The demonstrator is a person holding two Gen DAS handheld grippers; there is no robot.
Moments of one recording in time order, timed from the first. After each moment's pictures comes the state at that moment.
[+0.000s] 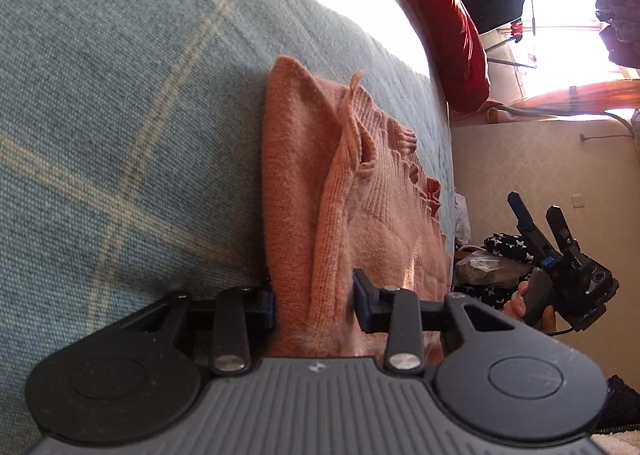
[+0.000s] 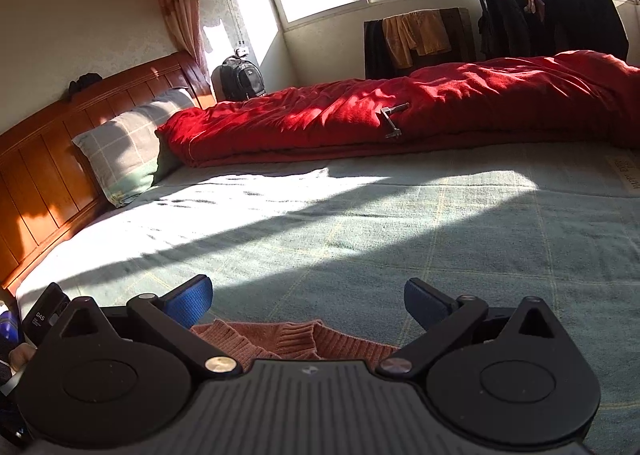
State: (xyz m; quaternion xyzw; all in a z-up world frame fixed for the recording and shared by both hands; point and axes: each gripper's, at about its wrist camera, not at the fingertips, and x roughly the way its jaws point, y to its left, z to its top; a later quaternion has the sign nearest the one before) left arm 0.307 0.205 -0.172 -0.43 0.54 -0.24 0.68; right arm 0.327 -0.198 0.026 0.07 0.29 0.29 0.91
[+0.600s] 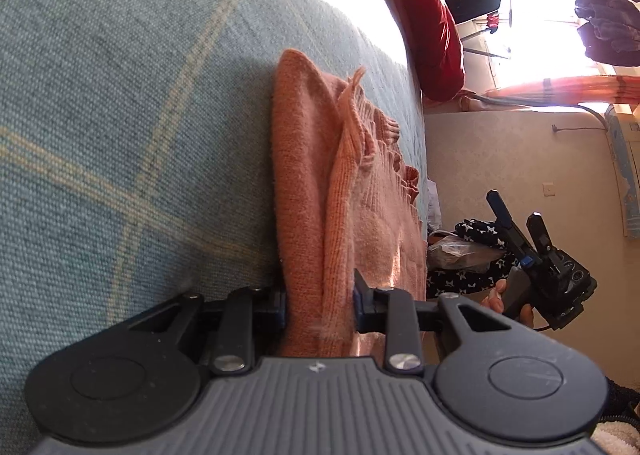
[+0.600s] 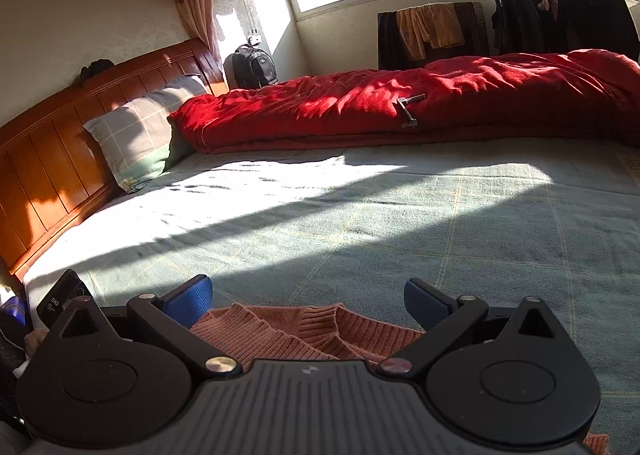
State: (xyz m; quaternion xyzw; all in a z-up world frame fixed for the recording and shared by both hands) left arm 0.310 0.211 -0.191 -0.44 0.54 -0.29 0.65; right arm 0.310 -0.184 0.026 0.06 0.30 0.31 0.90
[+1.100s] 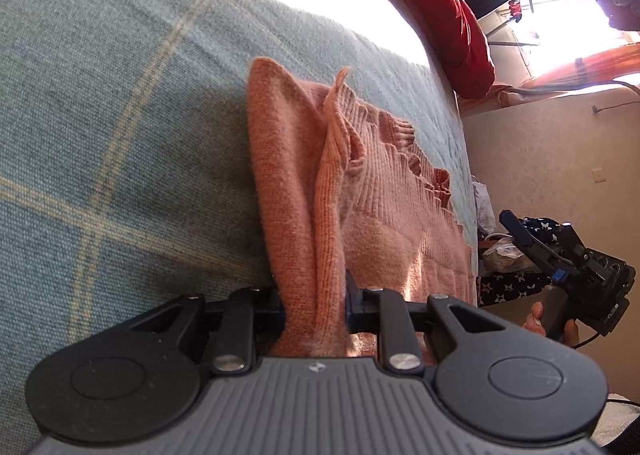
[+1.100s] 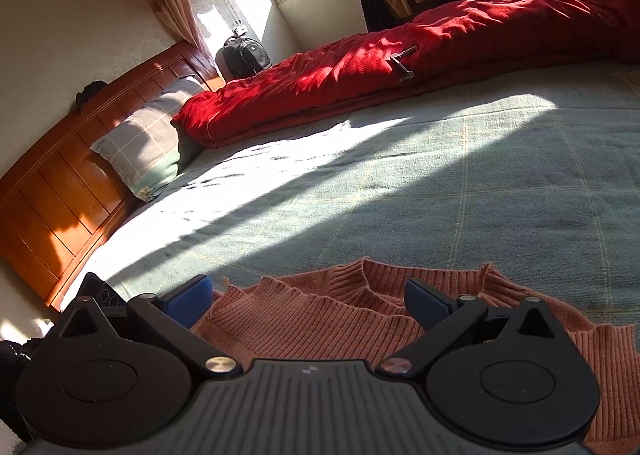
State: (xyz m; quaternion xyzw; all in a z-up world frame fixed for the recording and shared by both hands) left arm 0.308 0.184 -0.150 -0.36 0.54 -0.23 0.72; right arm 0.307 -0.199 0.003 0.17 0.37 0.32 0.86
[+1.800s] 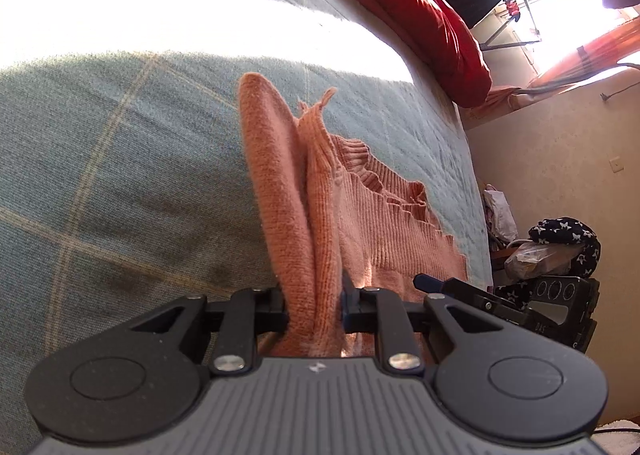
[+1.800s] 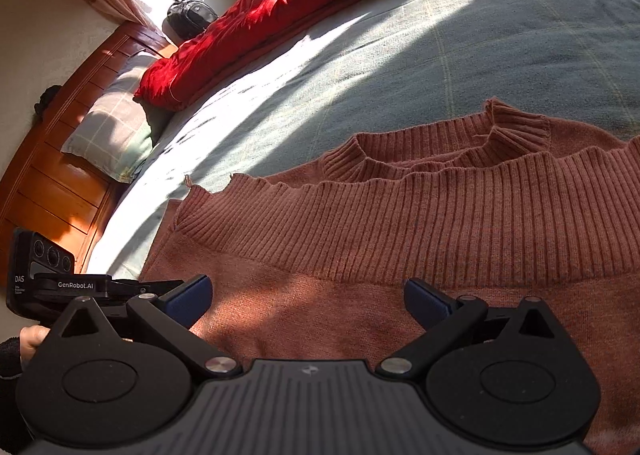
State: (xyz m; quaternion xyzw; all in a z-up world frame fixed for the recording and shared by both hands) left arm 0.292 0.170 -0.085 -0.32 0.52 -0.20 0.77; right arm 0.280 -0.170 -0.051 0.21 0.47 0.27 0.81
